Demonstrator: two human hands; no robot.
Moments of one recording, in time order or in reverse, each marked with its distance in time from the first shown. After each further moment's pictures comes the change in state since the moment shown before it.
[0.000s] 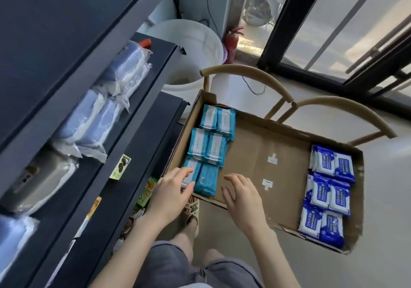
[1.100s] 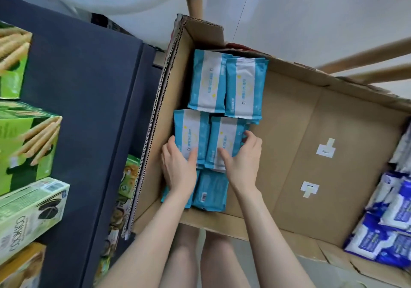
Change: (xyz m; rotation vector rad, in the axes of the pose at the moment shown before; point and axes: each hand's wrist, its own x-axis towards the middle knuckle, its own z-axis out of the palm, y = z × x) left_hand 0.277 -0.136 0.215 -0.126 0.082 -0.671; right_hand 0.245 0.153 0.231 0.202 -0.135 0.647
